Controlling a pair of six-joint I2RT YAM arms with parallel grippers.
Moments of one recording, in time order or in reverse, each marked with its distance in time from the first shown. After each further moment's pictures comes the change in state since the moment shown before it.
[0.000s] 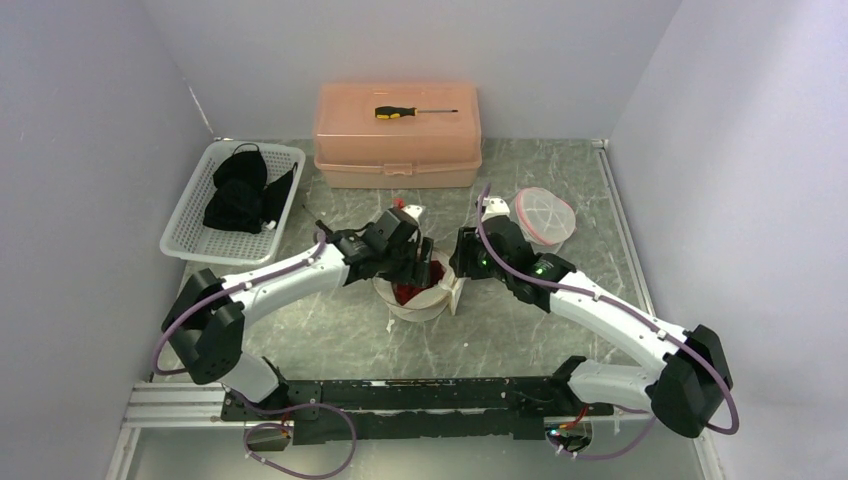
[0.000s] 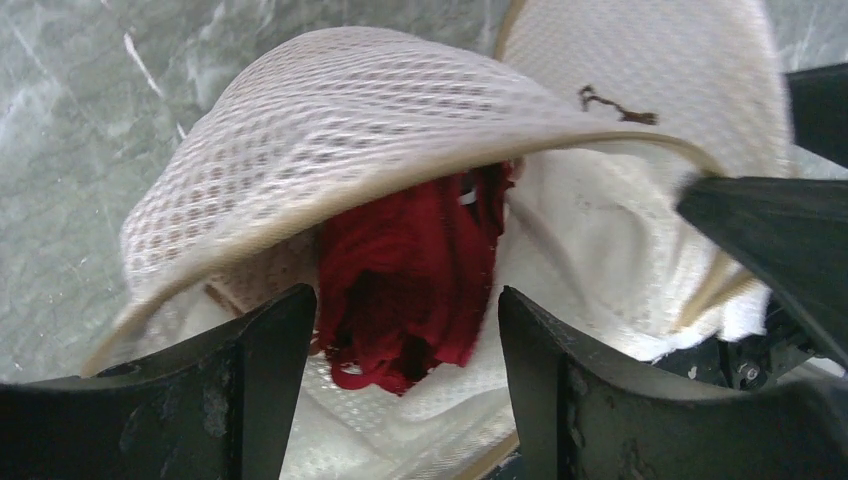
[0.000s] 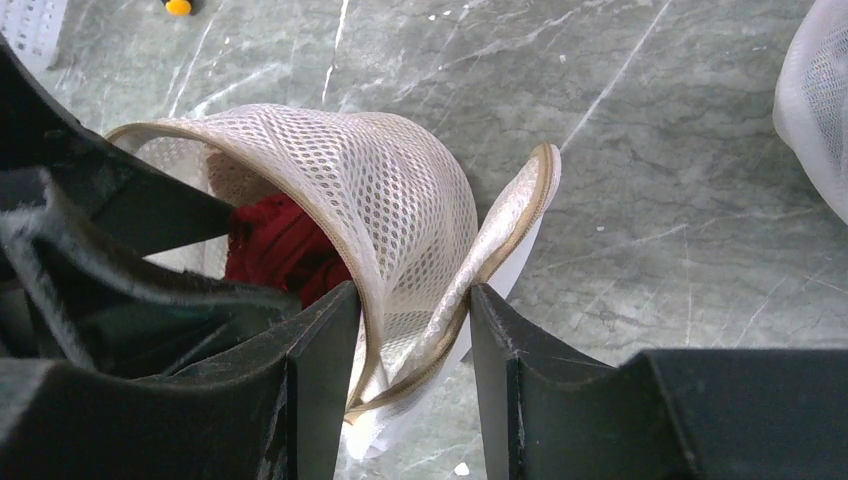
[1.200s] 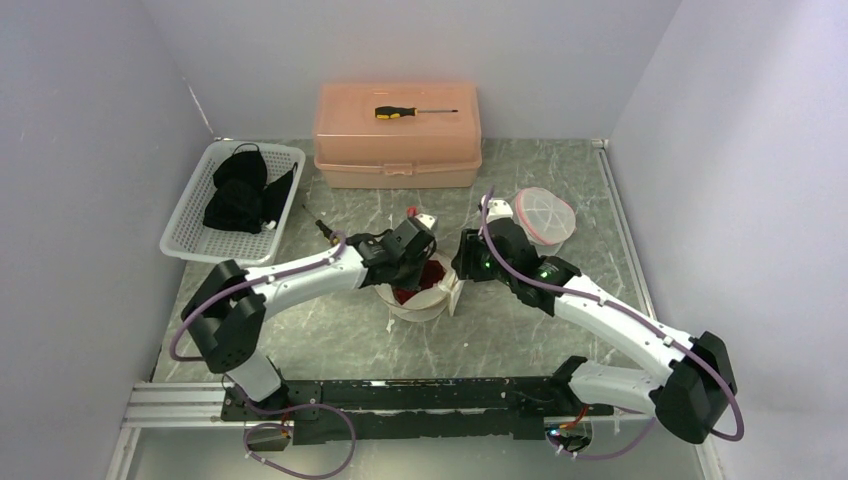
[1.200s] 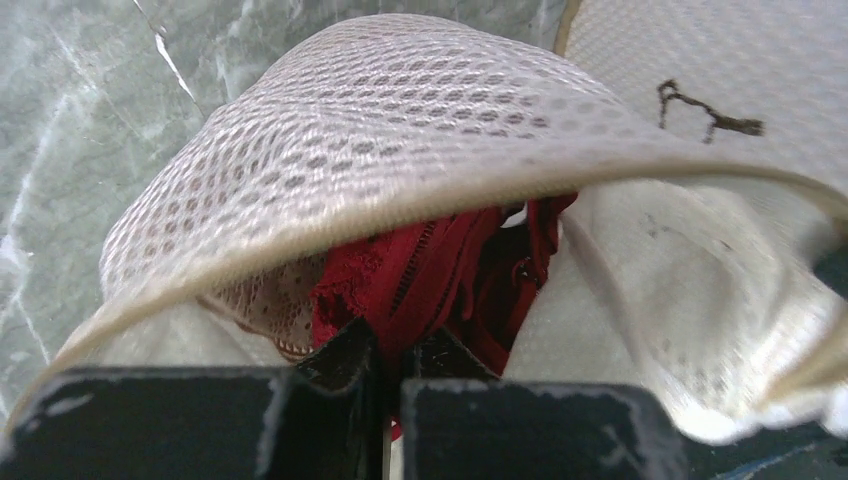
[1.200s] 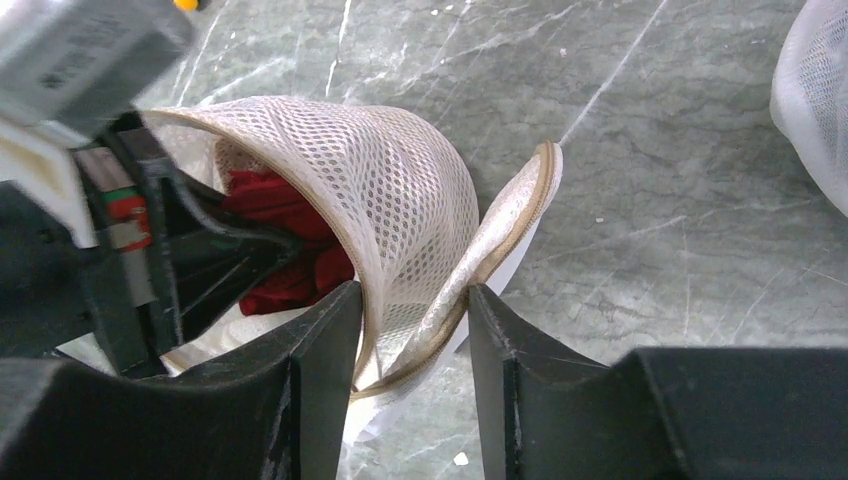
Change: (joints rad) left arm -0.084 0.106 0.051 -0.038 -0.154 0.048; right arm 0.000 -0.037 -0.018 -0.011 -0.010 0.000
